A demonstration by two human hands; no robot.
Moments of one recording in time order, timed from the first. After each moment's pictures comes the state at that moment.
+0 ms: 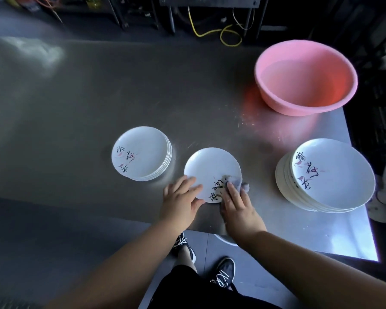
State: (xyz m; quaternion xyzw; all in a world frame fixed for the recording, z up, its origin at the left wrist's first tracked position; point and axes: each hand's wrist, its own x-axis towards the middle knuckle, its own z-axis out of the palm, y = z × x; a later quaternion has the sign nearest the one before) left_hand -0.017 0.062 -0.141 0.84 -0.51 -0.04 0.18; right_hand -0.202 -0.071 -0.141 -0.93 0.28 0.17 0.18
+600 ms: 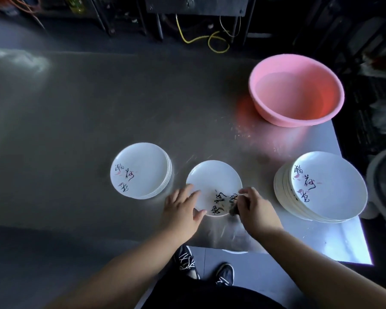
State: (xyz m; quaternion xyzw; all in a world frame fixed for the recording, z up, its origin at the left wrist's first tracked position) left_hand 0.003 0.051 -0.114 0.84 -0.51 -0.08 0.16; right_hand -0.180 -0.102 -0.054 -0.78 0.50 -0.02 0.38
